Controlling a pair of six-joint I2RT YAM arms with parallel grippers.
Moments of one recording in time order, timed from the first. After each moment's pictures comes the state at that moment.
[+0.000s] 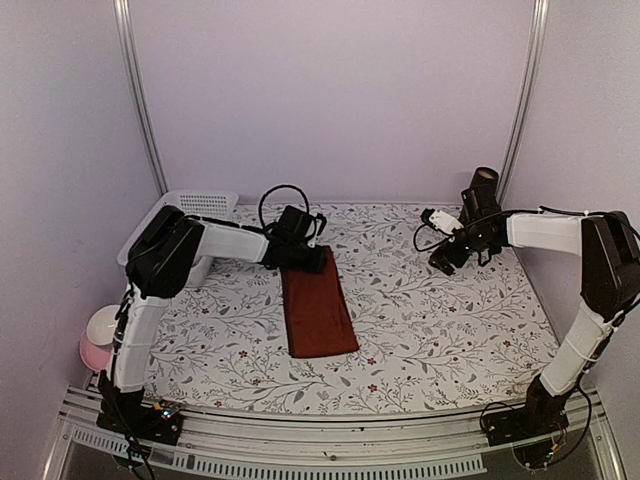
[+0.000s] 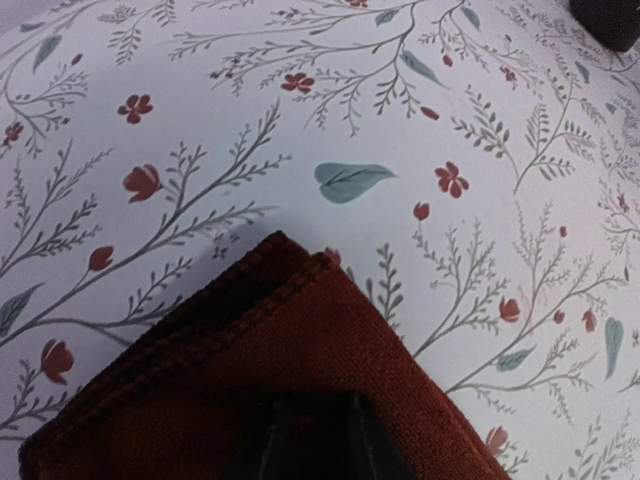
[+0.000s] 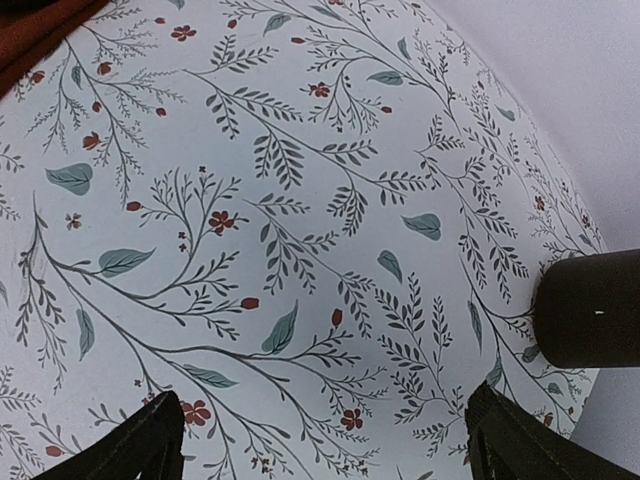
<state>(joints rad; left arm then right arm) -0.66 2.33 1.60 -0.04 -0.02 -0.22 0.27 1.71 1.12 -0.27 -0.08 -0.60</state>
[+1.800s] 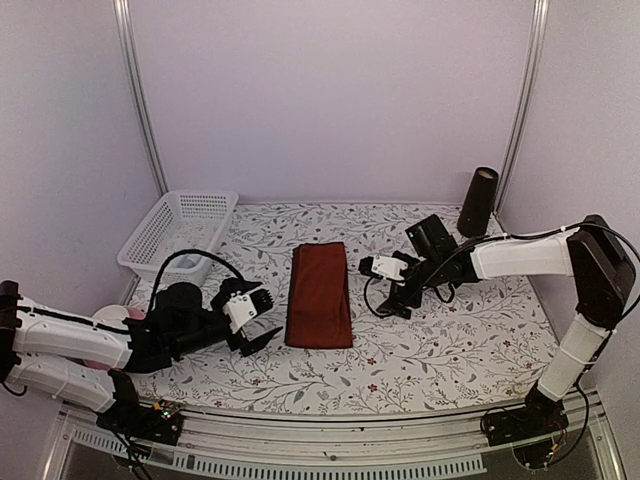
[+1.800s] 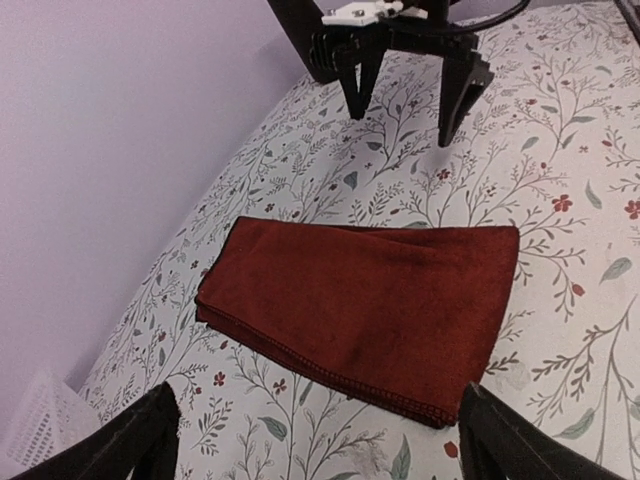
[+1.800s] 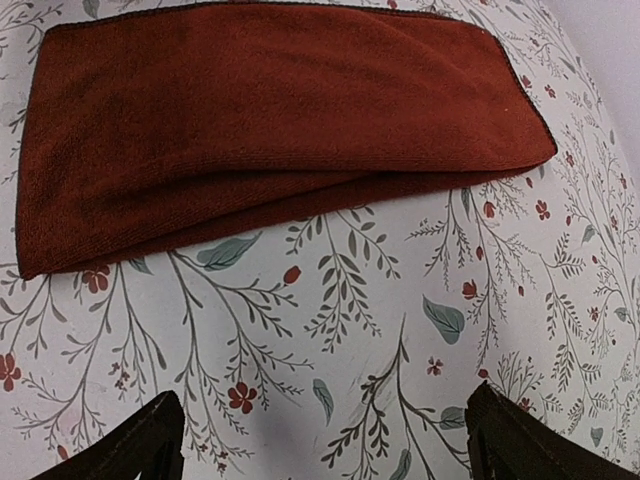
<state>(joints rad) -0.95 1.15 0.32 0.53 -0.14 0.52 0.64 1.70 1.00 -0.19 -0.22 -0.71</state>
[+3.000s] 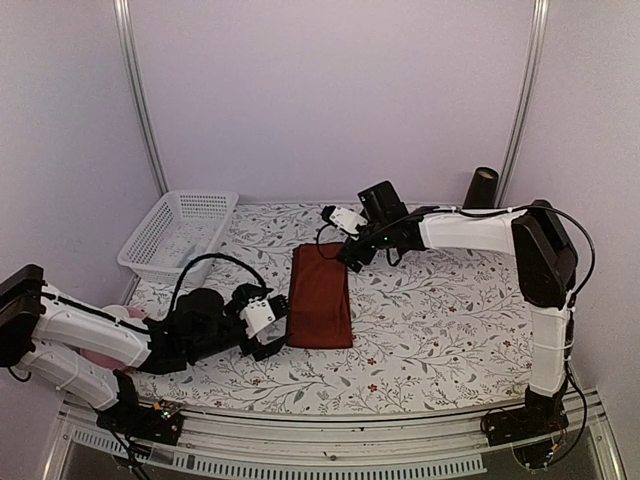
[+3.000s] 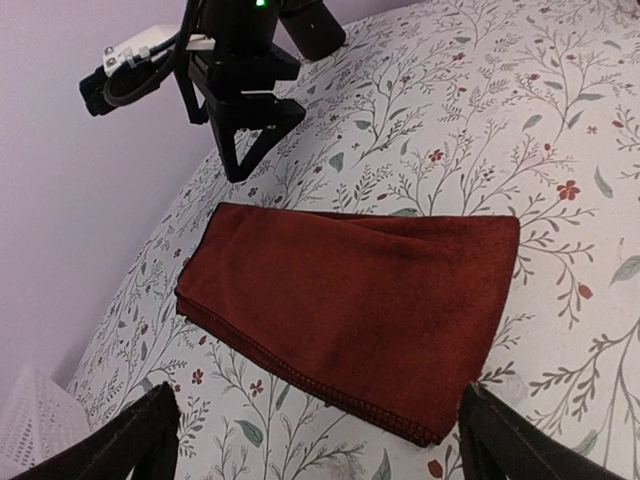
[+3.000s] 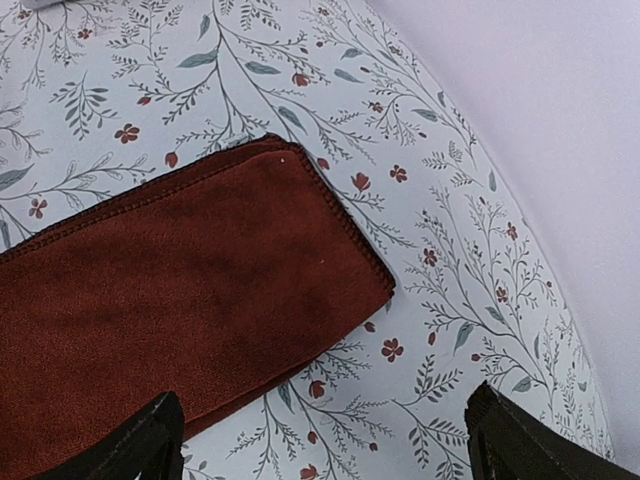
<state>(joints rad) -1.02 1.31 0.36 0.60 -0.23 0.49 0.71 2.06 1.55 -0.19 0.06 -0.47</state>
